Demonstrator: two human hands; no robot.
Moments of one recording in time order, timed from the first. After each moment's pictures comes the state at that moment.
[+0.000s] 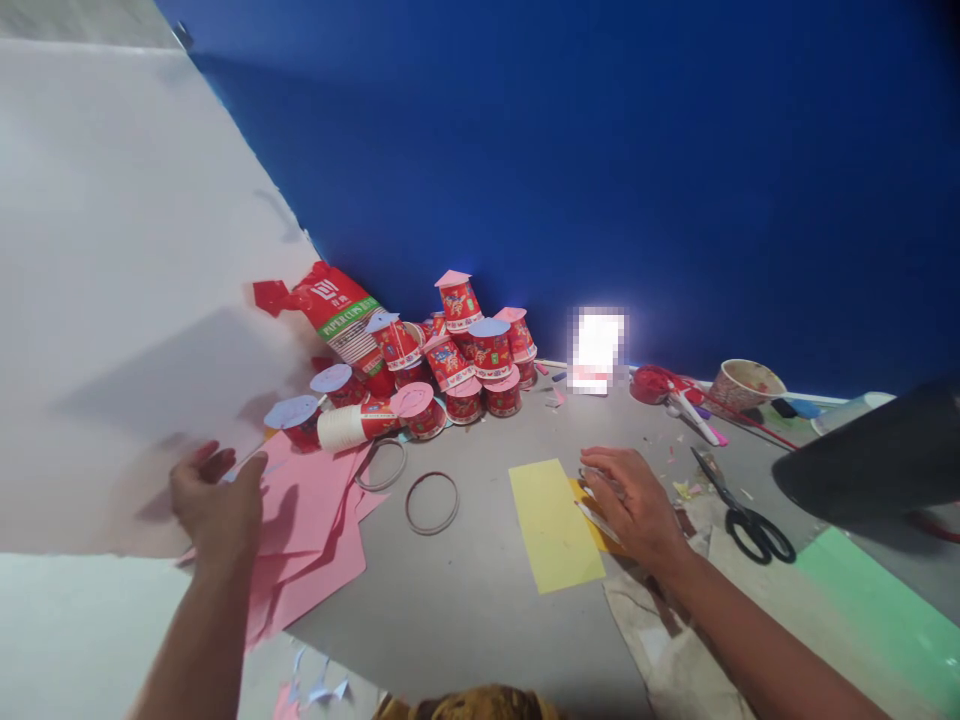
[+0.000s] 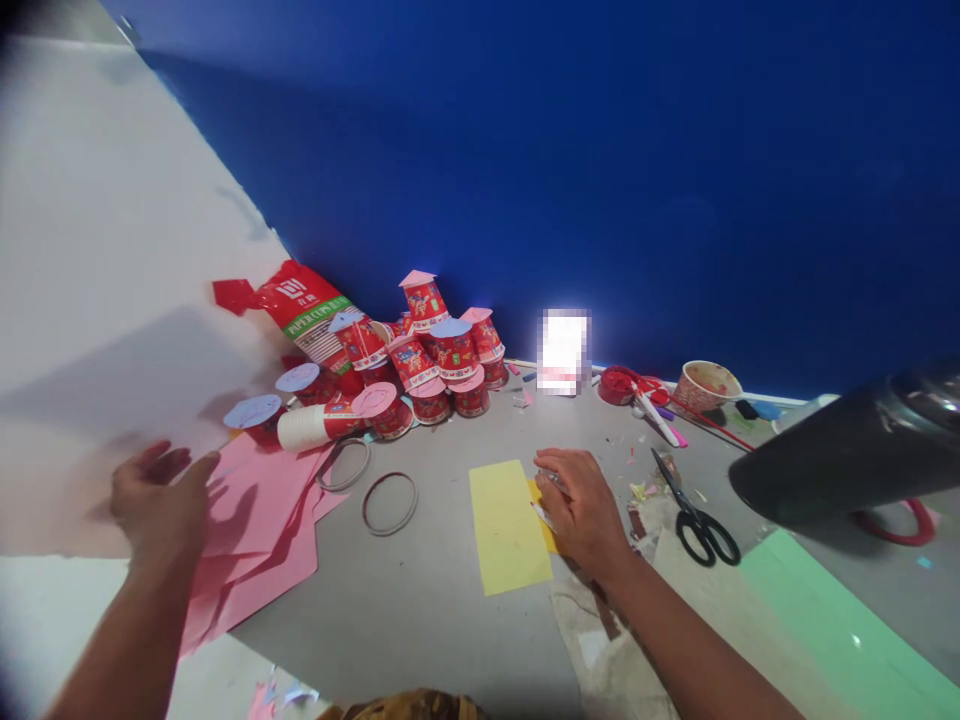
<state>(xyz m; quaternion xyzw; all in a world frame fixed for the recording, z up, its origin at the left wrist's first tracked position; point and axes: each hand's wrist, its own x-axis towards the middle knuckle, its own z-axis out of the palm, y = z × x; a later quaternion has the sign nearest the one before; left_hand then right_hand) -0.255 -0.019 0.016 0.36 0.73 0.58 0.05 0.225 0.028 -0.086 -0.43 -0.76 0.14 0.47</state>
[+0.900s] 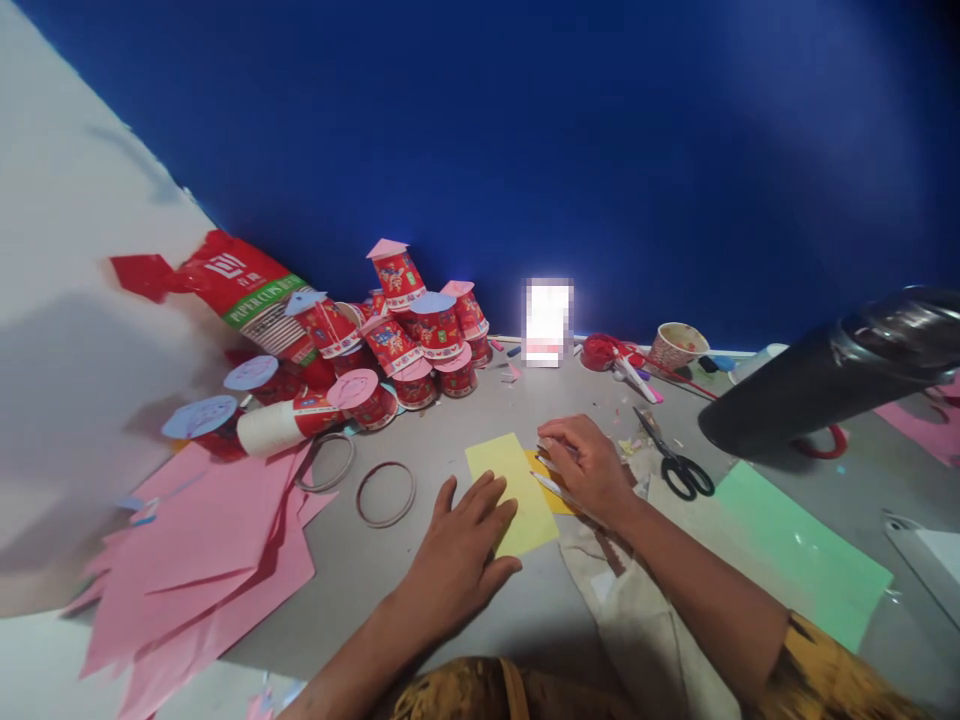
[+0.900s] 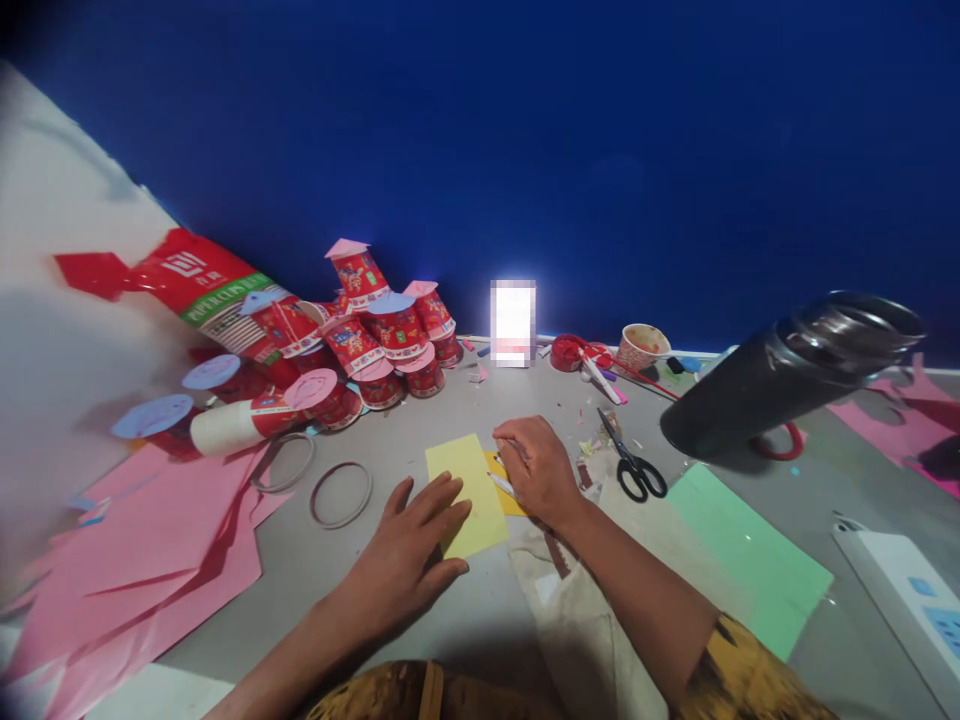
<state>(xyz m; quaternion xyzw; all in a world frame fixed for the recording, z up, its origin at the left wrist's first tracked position) -0.012 -0.047 -0.053 0.86 0.46 0.09 0.21 0.227 0.029 -0.072 -0.45 -0.75 0.16 0.46</state>
